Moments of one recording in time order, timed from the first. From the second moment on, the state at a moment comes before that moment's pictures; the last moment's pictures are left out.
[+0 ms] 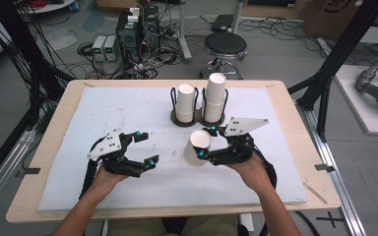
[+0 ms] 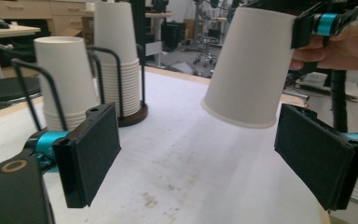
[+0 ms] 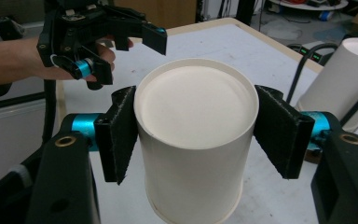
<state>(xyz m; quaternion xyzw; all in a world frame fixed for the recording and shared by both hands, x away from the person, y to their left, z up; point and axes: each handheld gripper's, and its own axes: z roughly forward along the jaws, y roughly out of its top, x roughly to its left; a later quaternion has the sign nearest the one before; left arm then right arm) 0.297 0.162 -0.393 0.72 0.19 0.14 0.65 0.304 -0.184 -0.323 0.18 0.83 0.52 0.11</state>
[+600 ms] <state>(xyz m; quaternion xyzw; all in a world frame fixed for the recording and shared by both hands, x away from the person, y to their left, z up) 0.303 0.098 -0.395 0.75 0.13 0.10 0.64 0.303 -0.172 -0.328 0.17 0.83 0.53 0.08</state>
